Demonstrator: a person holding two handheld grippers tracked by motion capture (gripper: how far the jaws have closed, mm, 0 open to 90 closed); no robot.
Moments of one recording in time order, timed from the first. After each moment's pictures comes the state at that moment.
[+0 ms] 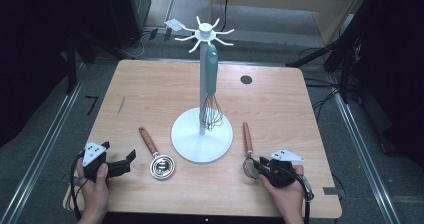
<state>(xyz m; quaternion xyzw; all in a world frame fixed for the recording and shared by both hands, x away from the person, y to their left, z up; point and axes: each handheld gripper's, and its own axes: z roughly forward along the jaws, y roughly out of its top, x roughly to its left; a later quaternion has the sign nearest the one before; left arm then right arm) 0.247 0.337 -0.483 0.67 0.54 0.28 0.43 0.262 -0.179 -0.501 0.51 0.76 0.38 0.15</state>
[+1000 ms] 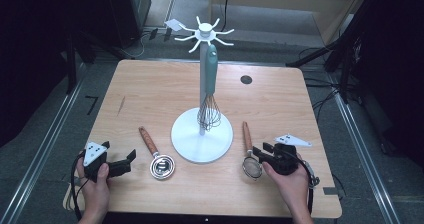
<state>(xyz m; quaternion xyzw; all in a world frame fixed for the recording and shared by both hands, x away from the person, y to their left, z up) 0.248 0.335 -0.483 0.67 0.54 0.28 0.42 0.289 -0.178 -0.464 0.54 0.72 0.41 0.12</state>
